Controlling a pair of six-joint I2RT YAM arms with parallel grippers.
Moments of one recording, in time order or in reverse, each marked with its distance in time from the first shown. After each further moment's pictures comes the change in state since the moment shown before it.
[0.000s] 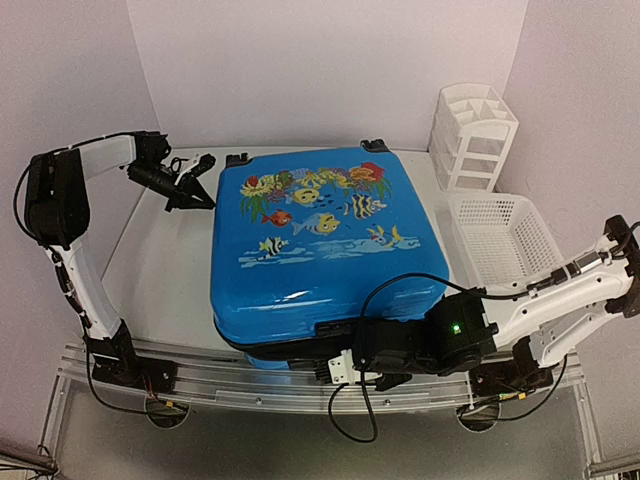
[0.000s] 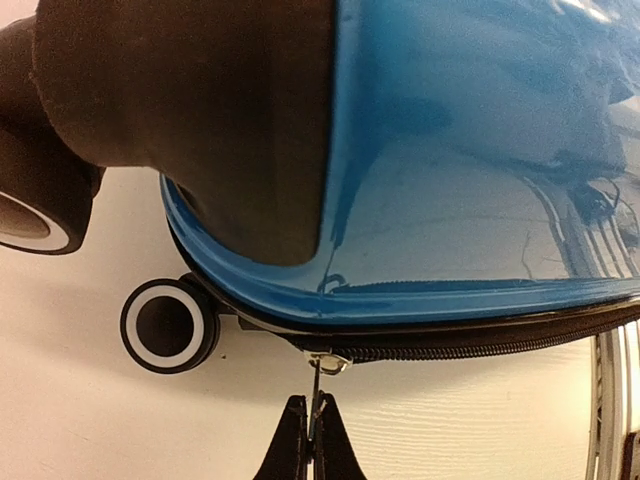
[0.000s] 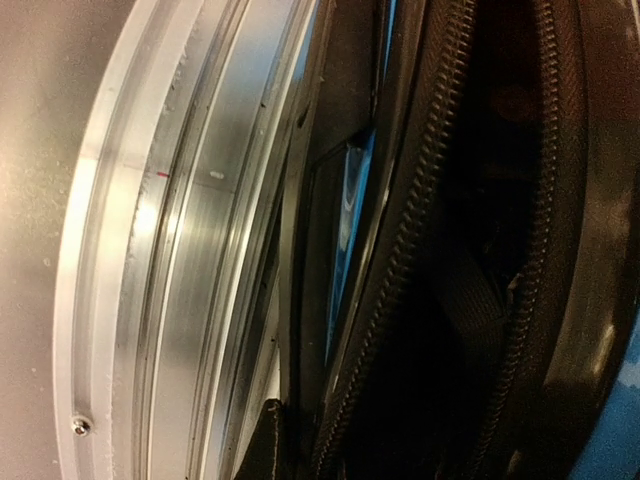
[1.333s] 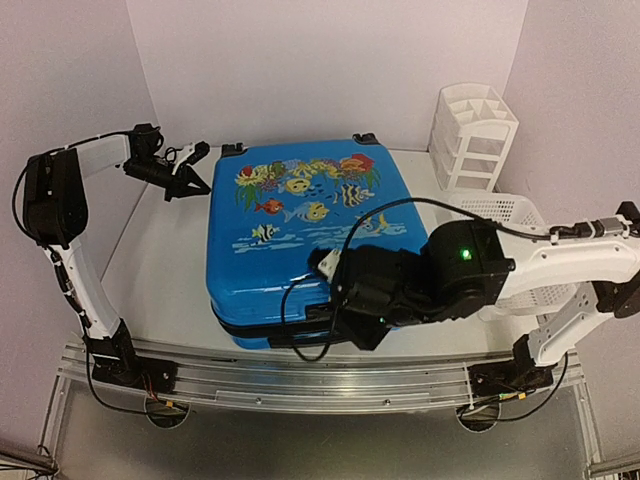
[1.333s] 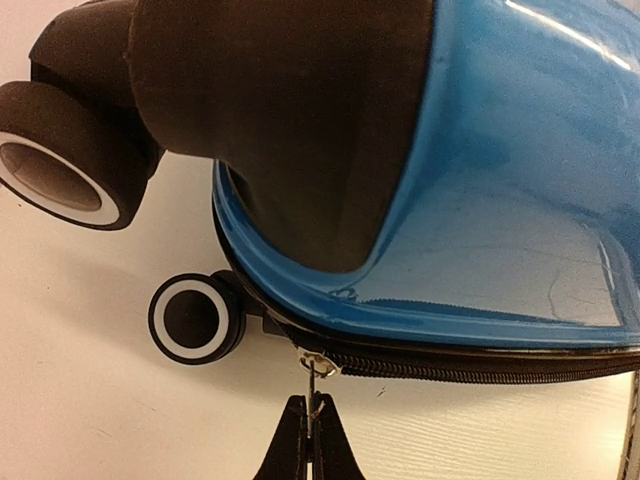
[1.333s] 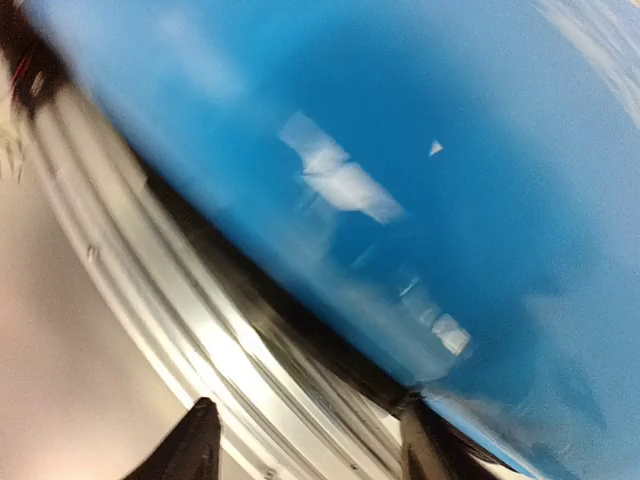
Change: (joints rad) left arm 0.039 0.004 0.013 0.171 -0.022 -0.173; right arm -0.090 0.052 0.445 -0.356 0.006 0.878
